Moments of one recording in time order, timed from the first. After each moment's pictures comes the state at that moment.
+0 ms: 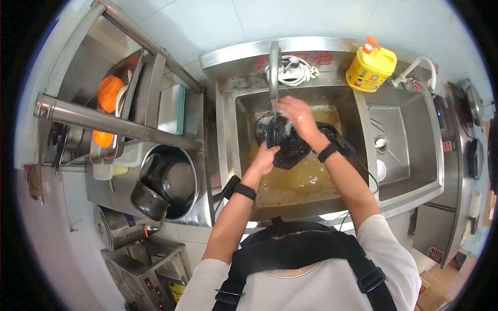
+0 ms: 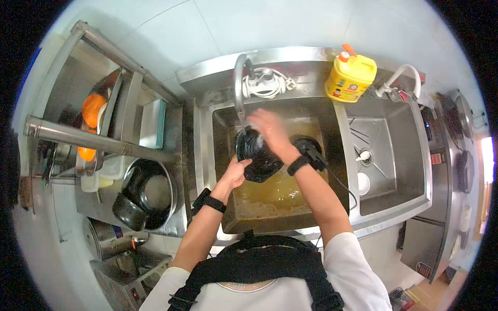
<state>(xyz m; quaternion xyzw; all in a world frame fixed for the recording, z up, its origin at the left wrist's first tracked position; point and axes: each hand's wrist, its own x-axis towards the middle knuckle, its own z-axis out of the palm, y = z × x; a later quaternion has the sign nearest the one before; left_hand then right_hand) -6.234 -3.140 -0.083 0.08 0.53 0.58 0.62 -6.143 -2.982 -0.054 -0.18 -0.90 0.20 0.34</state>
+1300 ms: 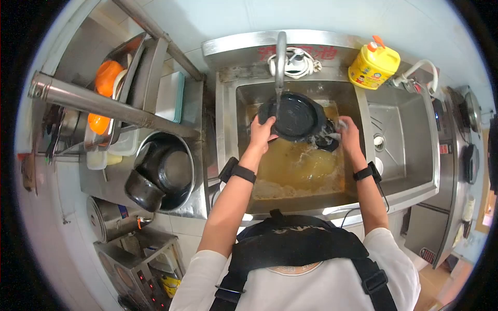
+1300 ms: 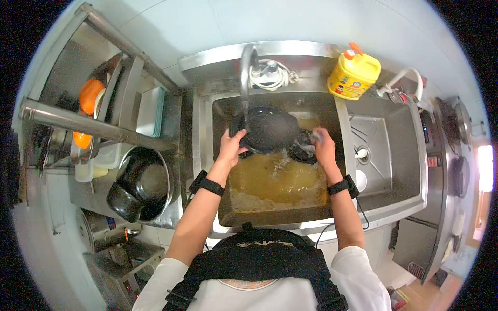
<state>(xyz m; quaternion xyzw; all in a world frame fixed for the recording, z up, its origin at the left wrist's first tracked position) -6.243 -3.115 -0.016 0.11 0.63 0.59 0.50 -6.001 -2.984 -0.076 -0.50 -0.69 0.44 0.29</state>
